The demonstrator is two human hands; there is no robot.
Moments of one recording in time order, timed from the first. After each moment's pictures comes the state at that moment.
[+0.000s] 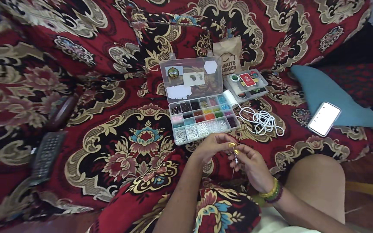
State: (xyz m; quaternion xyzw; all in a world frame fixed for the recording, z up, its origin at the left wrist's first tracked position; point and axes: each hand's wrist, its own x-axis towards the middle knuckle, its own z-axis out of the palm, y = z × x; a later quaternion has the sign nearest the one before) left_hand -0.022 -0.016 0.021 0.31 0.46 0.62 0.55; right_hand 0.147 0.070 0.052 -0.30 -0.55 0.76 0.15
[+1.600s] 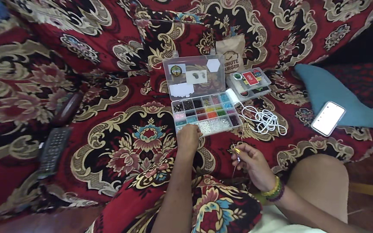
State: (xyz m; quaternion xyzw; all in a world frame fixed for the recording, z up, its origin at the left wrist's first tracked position) left_hand -0.061 -0.040 0.052 0.27 0.91 0.15 0.28; right_hand 0.147 0.070 0.055 -0.30 -0.57 0.75 0.12
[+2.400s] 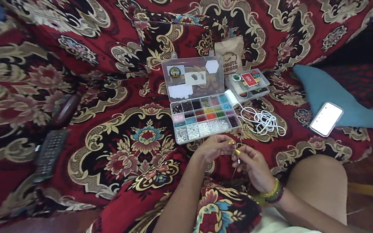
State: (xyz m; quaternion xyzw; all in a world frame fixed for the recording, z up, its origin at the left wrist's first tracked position) left_hand -0.016 -0.013 0.022 0.17 0.46 0.62 0.62; right_hand 0.149 0.070 0.049 -0.32 -0.55 0.76 0.15
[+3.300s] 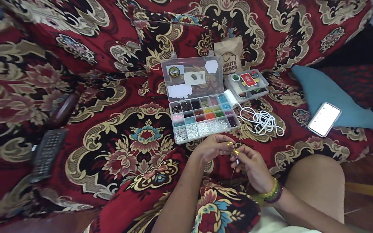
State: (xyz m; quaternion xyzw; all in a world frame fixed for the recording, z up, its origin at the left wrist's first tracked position) left_hand -0.019 -0.014 0.021 0.19 0.45 0.61 0.62; right_hand 0.148 0.068 0.053 -0.31 -0.56 0.76 0.15
